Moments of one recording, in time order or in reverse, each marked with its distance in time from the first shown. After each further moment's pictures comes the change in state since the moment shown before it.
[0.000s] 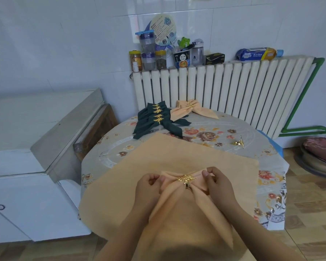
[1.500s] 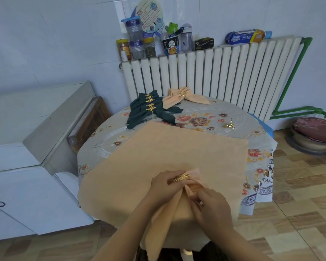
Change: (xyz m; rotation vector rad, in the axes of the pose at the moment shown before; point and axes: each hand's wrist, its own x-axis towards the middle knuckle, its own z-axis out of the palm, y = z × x) left_hand -0.020 -0.020 0.034 0.280 -0.425 0.325; right_hand -0.093 0.040 0.016 -0.486 0.127 -0.458
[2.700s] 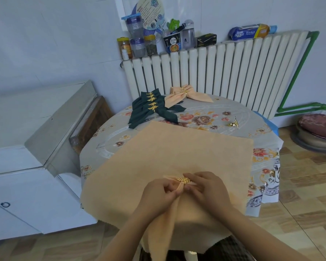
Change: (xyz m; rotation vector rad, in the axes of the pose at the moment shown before) left_hand -0.025 0.005 -0.021 0.170 0.071 -0.053; right_hand 0.051 0.013 0.007 0.118 -0.174 0.004
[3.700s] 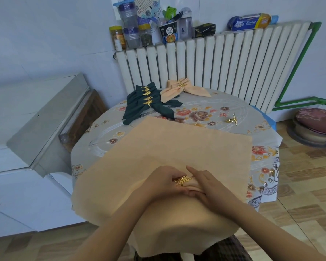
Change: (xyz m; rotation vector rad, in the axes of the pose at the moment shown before) left_hand 0.055 0.012 0.002 0.259 -0.366 0.292; right_hand 0.007 0.029 -0.011 0.046 -0.389 -0.042
